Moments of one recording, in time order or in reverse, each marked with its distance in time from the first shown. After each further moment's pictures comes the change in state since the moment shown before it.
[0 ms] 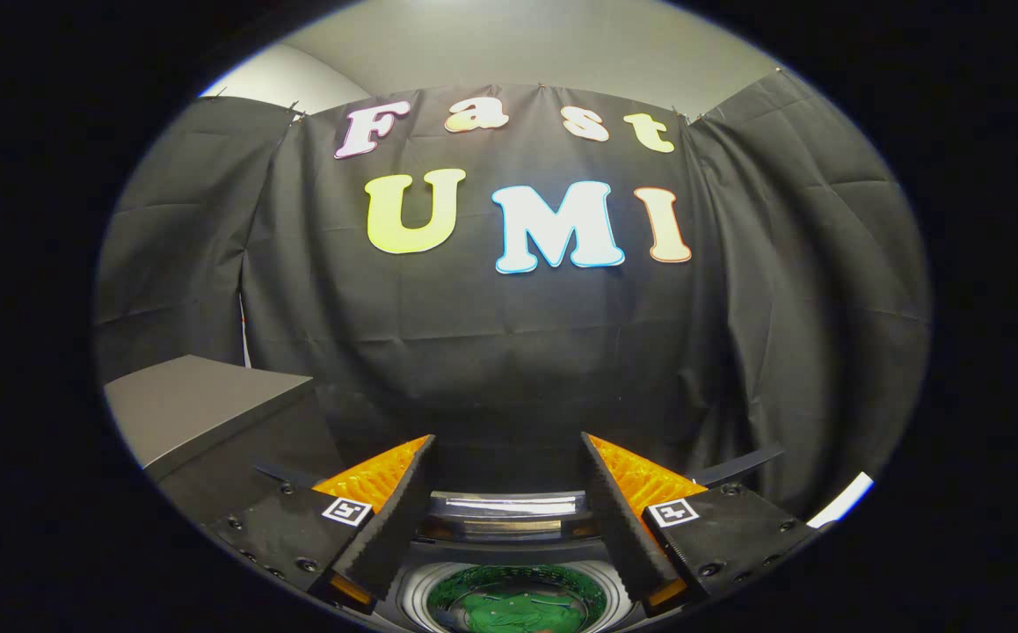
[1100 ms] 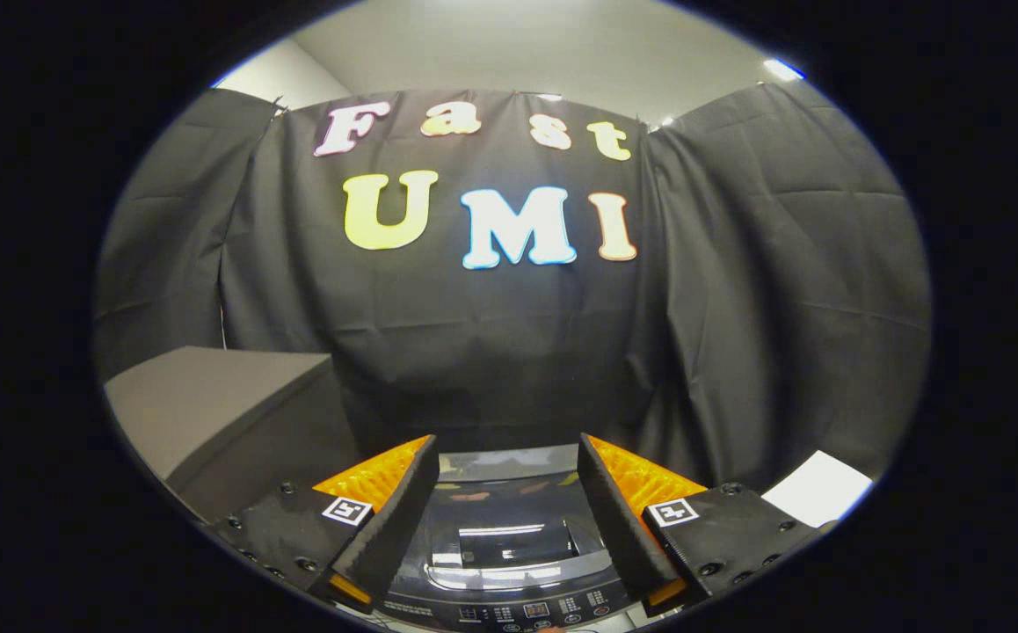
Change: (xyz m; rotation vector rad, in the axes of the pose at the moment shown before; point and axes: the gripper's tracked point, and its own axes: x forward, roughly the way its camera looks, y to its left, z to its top) arm -0.116 0.016 0.012 0.023 -0.013 -0.169
